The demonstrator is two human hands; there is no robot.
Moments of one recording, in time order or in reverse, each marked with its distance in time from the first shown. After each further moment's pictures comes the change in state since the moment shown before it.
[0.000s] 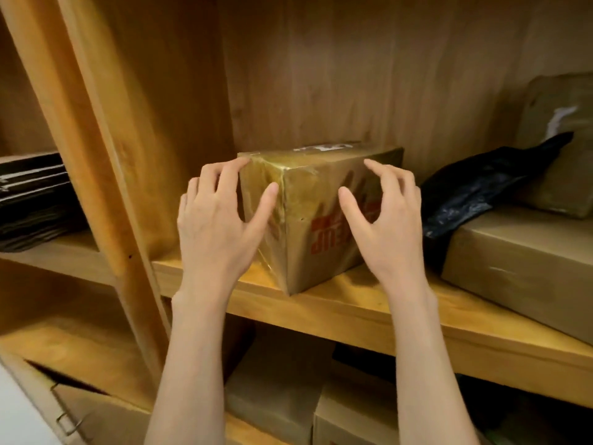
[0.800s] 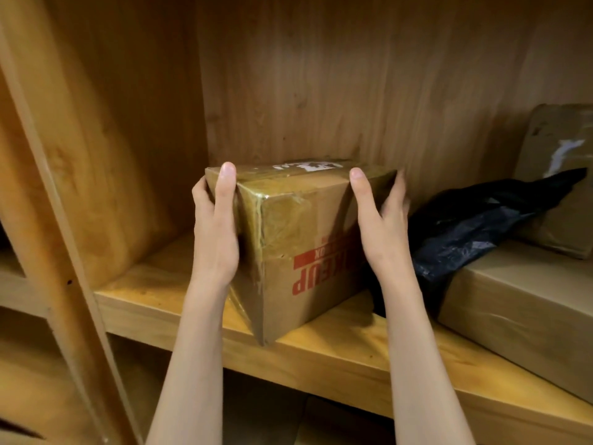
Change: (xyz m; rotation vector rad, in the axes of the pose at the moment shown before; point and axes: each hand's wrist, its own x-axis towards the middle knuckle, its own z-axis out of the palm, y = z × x) left_hand 0.037 -0.007 0.068 -0.981 -0.173 -0.526; right_hand 0.055 0.022 0.020 0.340 -0.074 0.415
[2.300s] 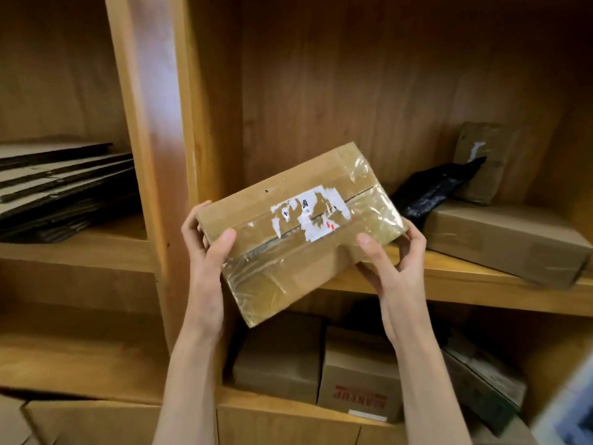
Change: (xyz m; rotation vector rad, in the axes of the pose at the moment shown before) left_hand -0.126 0.050 -0.203 -0.329 -0.232 0.060; right_hand -0.241 -0.068 0.041 0.366 0.086 -0.044
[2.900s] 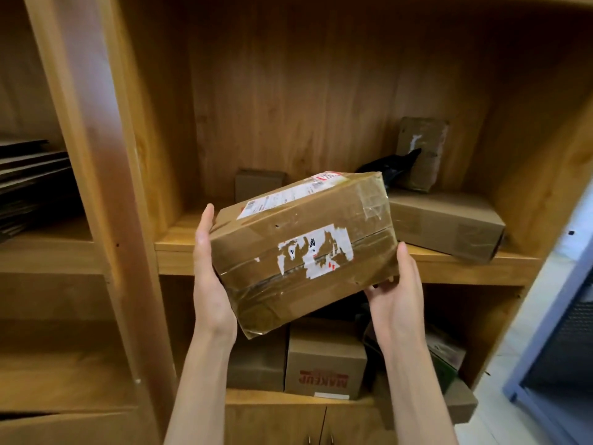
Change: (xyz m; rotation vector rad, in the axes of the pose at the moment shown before) left_hand -0.033 -0.003 0.075 -0.120 0.109 -0.179; right_hand -0.024 -0.013 -0.066 0.333 0.377 0.220
